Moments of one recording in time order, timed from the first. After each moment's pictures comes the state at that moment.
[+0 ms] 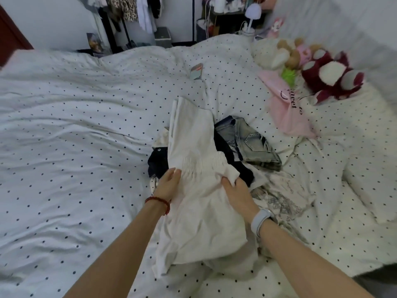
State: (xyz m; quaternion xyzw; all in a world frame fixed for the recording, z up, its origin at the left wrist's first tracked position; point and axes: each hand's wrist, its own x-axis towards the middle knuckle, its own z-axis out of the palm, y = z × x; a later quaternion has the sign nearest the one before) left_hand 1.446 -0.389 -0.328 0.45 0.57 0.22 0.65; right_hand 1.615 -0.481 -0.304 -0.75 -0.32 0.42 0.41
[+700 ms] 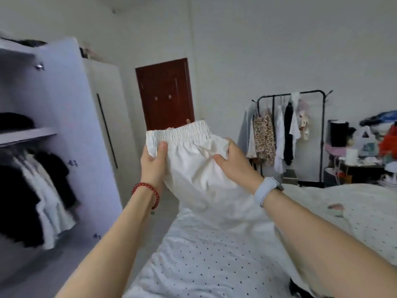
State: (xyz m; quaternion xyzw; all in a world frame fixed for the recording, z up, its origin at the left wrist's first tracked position) left_hand 1.061 -0.497 0.105 0.46 0.45 0.73 0.23; right_hand 1.242 -0.465 0.104 -0.38 -0.73 0.25 0.50
